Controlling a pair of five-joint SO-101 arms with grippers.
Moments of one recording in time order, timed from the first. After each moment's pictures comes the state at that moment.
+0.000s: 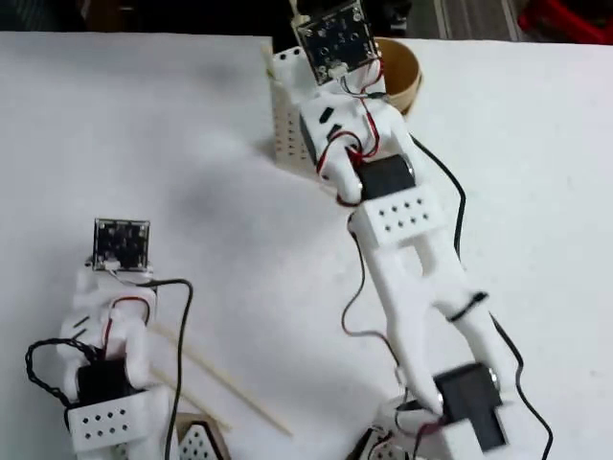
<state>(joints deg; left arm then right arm) -18.9 -91.4 89.8 44.1 -17.3 -23.4 -9.7 7.0 7.3 15.8</state>
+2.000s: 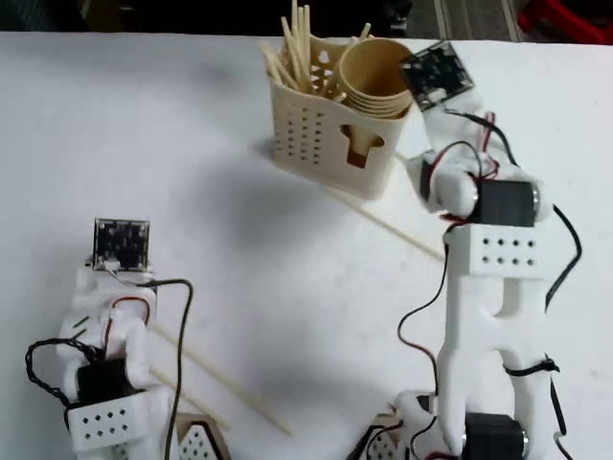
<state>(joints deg) -18.9 -91.4 89.8 44.1 -17.4 -0.4 -24.2 9.1 70.3 29.2</state>
